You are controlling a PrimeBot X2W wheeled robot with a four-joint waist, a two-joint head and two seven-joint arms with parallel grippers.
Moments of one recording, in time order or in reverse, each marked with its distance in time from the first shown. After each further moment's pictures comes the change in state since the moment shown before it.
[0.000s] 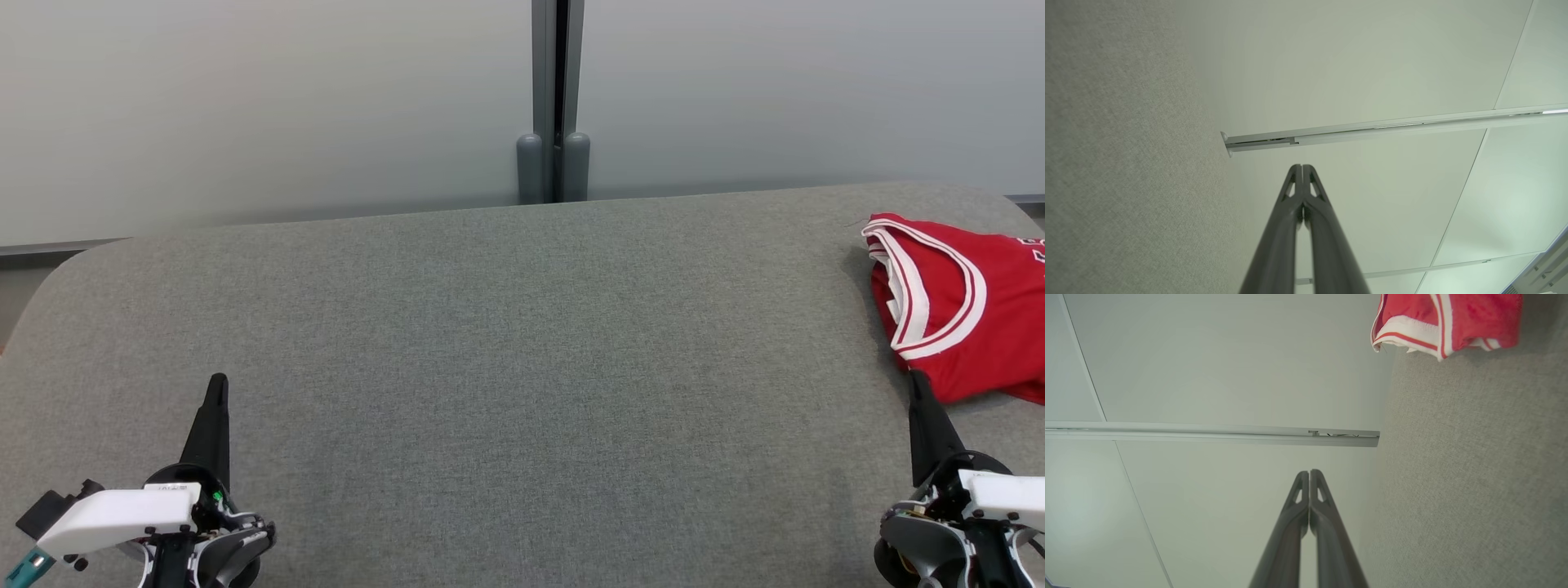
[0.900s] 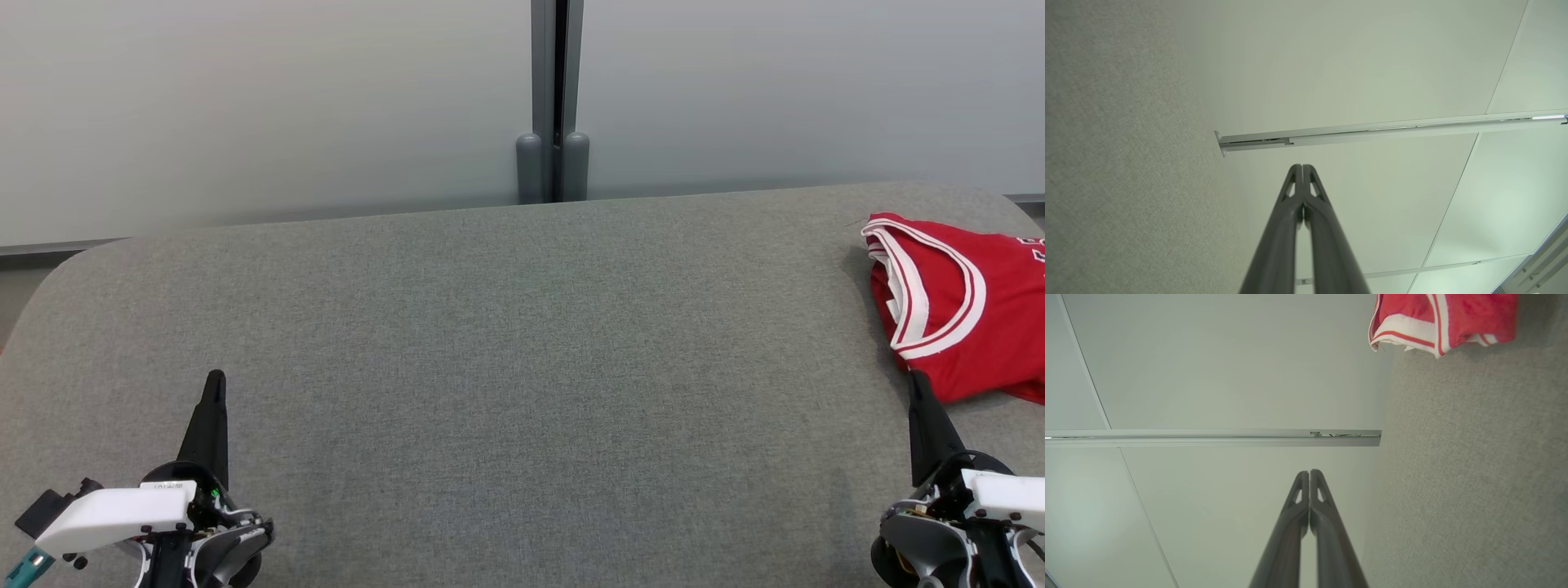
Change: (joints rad) left arm -0.007 -0.004 0.010 0.001 -0.029 -0.007 0.010; right arm -0.005 0.007 -0.009 0.007 0.030 0.000 0.007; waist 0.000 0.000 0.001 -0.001
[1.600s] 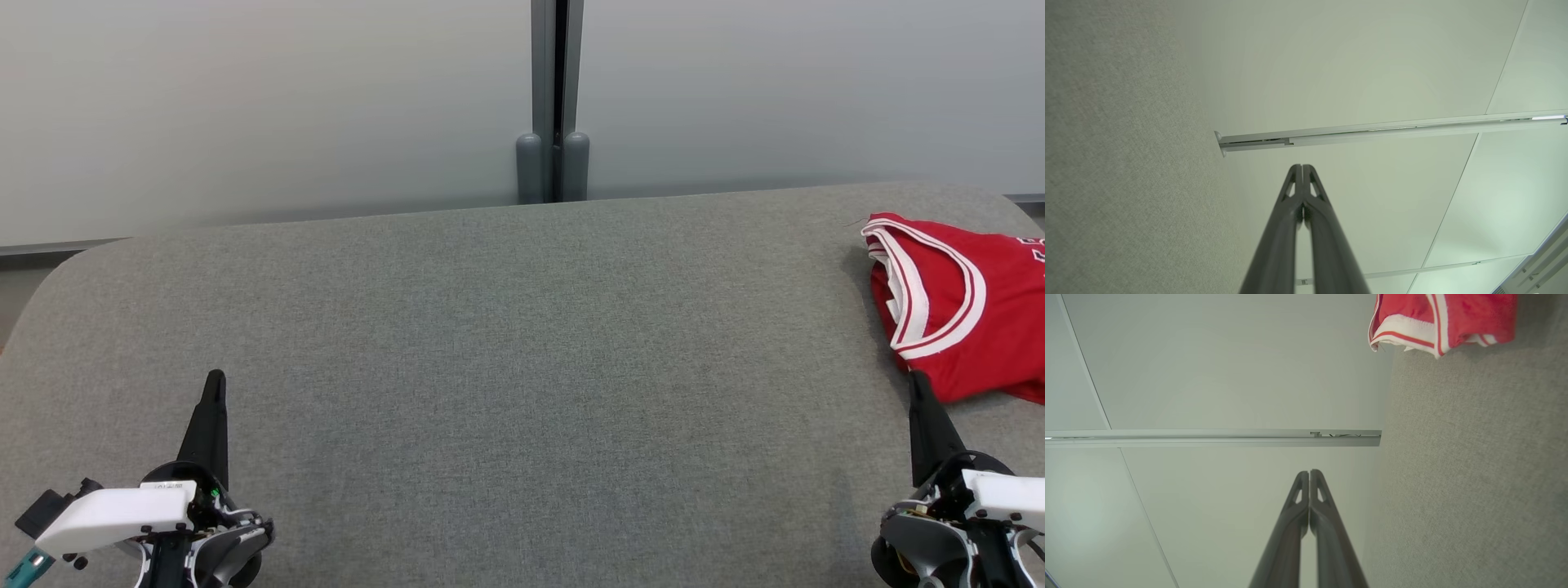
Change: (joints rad) left arm 0.000 -0.001 0.001 0.000 0.000 0.000 0.001; right arm 0.000 0.003 -0.006 0.000 -0.003 0.000 0.005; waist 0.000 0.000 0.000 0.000
